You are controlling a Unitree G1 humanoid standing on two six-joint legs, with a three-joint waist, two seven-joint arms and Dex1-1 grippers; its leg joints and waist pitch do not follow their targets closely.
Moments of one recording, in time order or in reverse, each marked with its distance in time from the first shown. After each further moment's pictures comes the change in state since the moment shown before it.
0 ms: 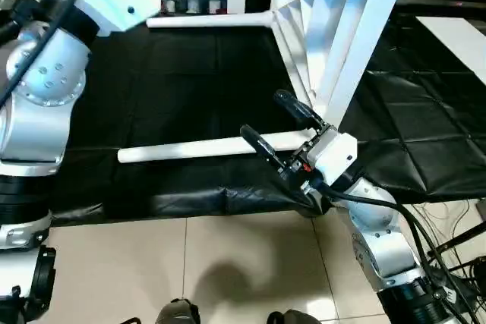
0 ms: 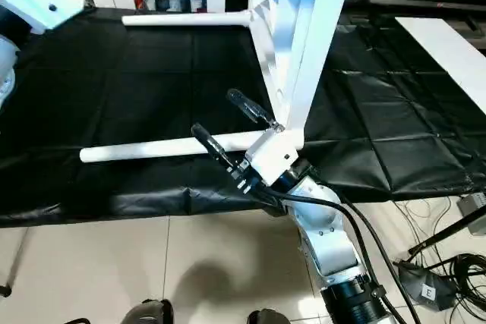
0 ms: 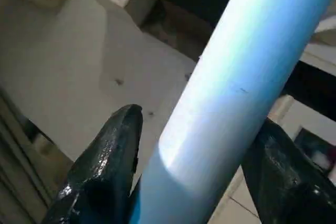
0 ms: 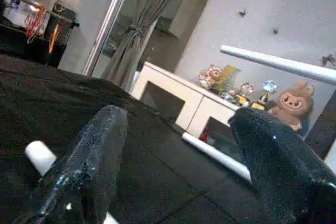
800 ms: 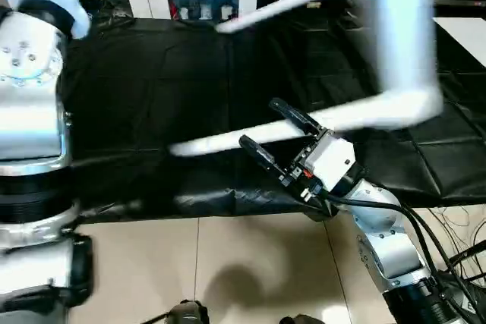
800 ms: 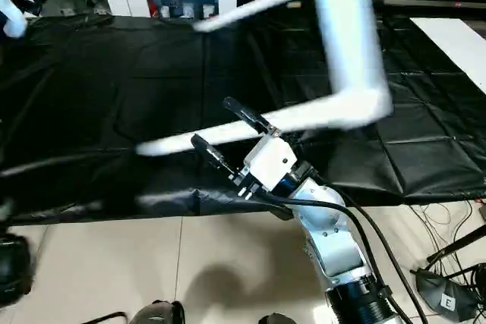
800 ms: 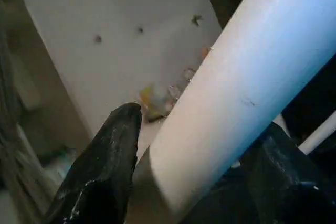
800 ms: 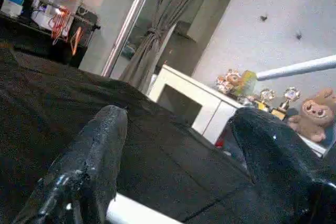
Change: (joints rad) left arm -0.052 -0.247 0.254 -0.039 -0.269 0.437 -0.005; right arm 0.000 -0.030 0.002 0.000 -0.004 0.014 0.060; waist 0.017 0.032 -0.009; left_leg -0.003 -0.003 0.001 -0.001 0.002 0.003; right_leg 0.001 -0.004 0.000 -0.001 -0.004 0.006
